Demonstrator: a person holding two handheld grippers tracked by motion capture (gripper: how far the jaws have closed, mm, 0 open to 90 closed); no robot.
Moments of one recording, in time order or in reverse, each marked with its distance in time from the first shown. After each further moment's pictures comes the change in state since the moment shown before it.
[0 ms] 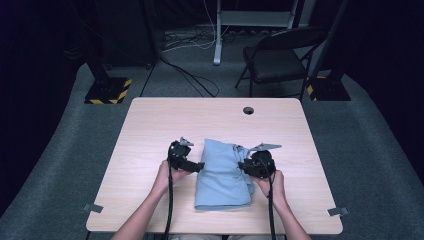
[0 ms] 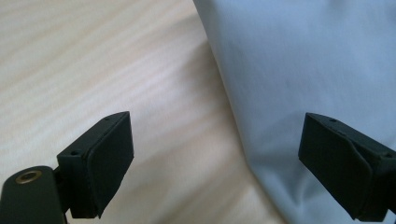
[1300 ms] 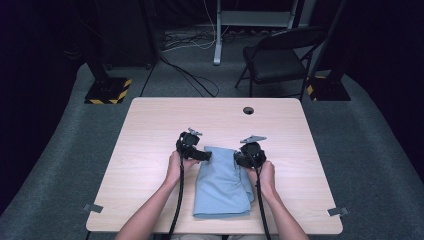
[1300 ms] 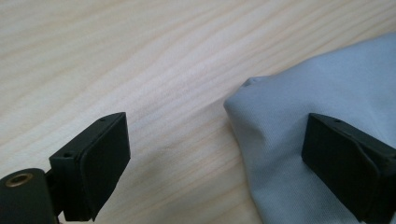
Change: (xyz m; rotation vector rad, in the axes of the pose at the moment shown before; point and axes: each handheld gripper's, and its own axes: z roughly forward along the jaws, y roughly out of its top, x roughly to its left) left arm -0.001 0.027 0.036 0.035 0.105 -0.029; right arm -0.004 0.020 0.044 0.043 -0.171 -0.054
